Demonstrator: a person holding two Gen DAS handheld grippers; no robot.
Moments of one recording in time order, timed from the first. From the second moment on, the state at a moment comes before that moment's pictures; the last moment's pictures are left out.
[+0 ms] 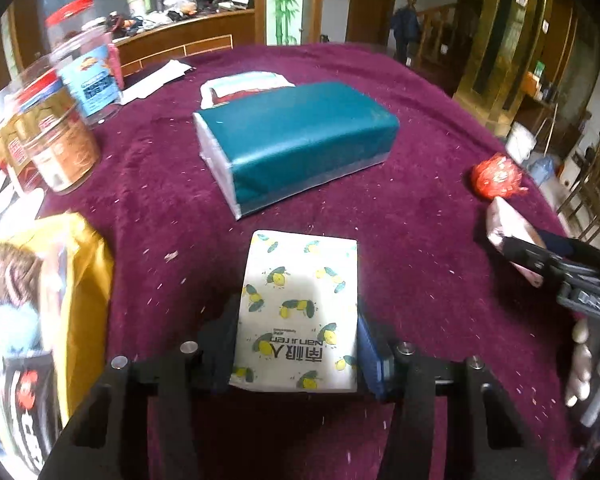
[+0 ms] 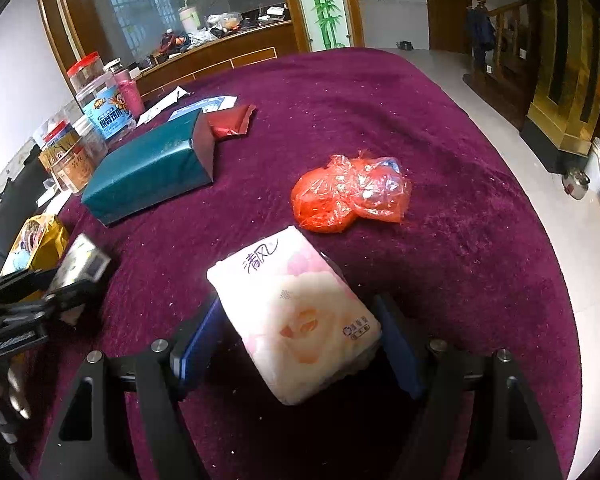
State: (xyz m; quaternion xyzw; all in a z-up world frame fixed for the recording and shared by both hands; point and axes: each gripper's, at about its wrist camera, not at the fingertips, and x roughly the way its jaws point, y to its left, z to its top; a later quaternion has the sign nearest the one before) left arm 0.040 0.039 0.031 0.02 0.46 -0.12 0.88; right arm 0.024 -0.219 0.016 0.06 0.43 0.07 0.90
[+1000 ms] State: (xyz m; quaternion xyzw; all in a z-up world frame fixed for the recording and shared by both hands) left arm -0.183 0.308 0.047 -0.24 0.38 0.00 0.89; right arm -0.034 -0.138 0.079 0.05 0.43 0.14 0.89
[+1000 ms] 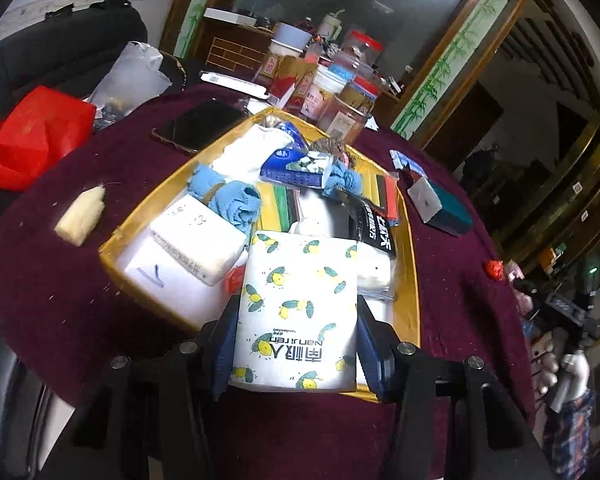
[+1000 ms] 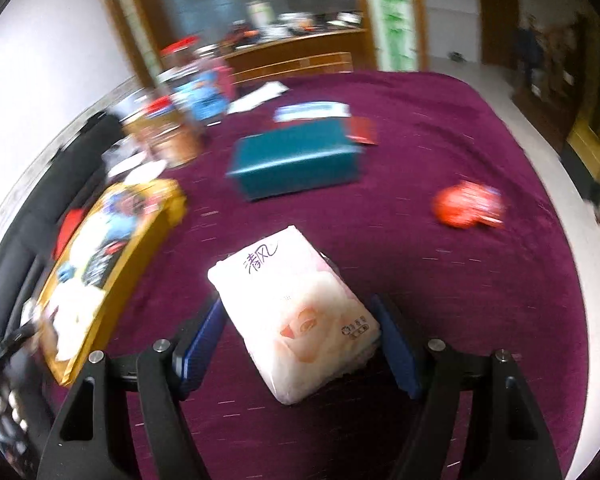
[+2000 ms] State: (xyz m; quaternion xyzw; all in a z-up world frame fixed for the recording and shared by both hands) left arm -0.228 0.318 0.057 -0.24 0.33 0.02 0.91; right arm -0.025 0.207 0.056 -0.10 0.47 0.28 0.83
